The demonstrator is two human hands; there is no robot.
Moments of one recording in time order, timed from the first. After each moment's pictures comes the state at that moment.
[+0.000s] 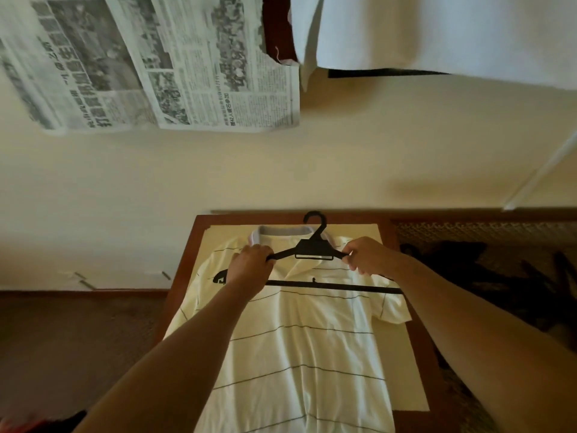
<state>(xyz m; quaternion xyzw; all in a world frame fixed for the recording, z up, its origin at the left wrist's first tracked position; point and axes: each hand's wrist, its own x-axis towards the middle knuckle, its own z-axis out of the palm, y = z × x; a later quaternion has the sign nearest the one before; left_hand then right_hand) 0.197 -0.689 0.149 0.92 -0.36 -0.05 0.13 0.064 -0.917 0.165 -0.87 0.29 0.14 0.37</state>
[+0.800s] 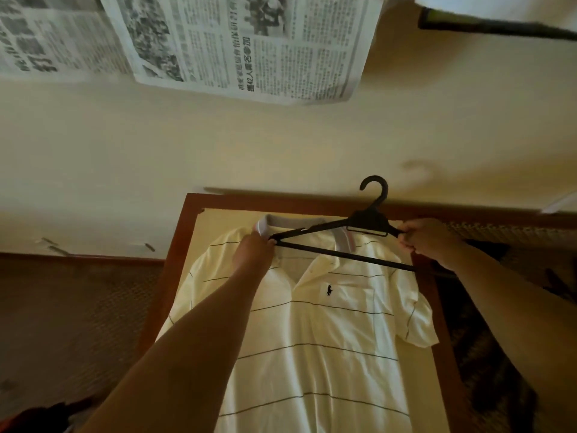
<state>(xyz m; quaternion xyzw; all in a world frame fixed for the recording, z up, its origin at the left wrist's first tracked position) 0.289 -0.731 0.060 0.94 -0.14 -0.20 0.23 0.100 -0.999 0.146 -0.85 0.40 0.09 0.34</state>
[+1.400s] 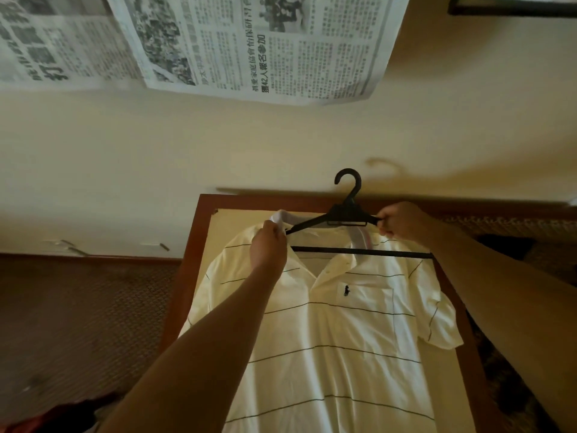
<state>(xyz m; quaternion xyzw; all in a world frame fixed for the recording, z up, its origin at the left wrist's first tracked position) 0.289 -0.731 0.079 0.92 -0.12 -0.15 0.34 0.171 -0.967 0.140 -0.85 0.38 0.14 0.34</state>
